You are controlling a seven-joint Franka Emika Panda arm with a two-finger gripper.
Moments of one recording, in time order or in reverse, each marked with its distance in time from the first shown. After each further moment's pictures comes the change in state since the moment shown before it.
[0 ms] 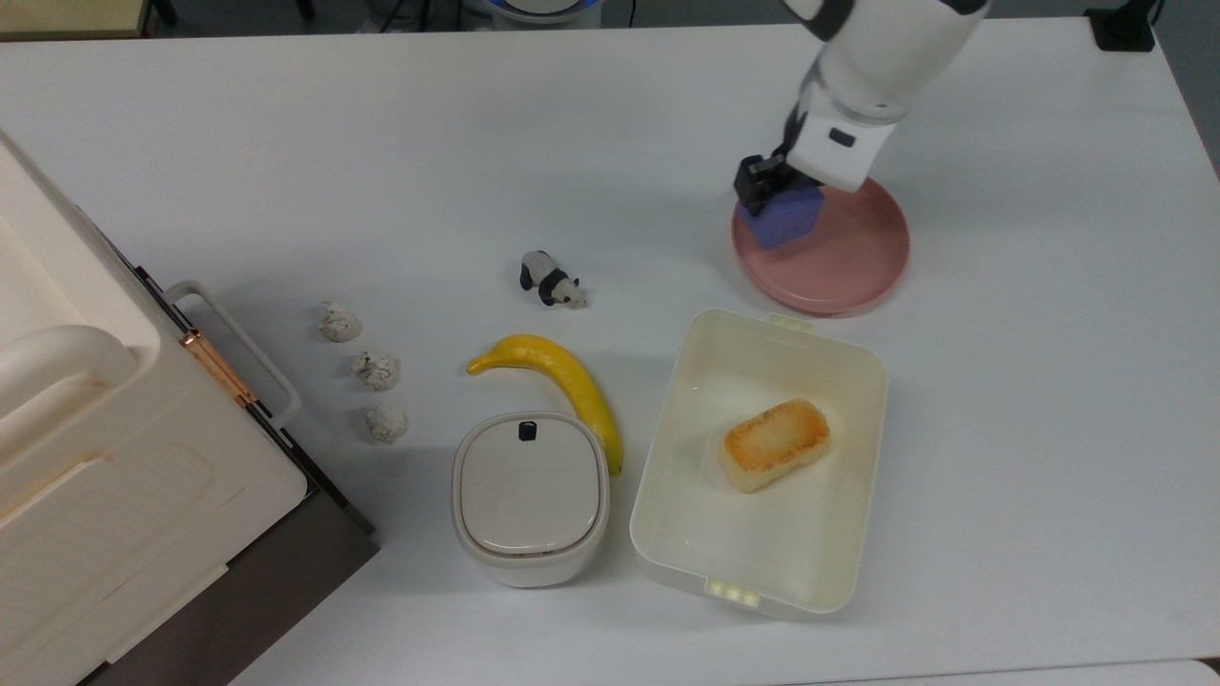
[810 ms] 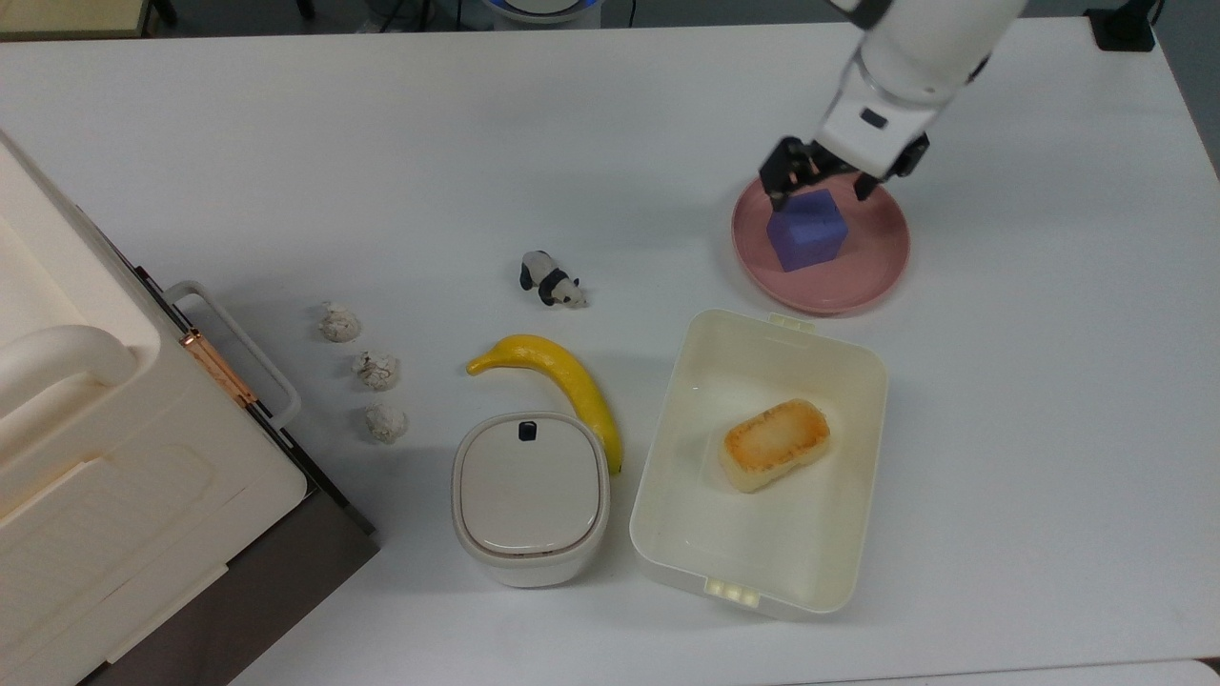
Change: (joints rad) arm -0.155 -0.004 0.179 0.088 -0.050 -0.032 0.230
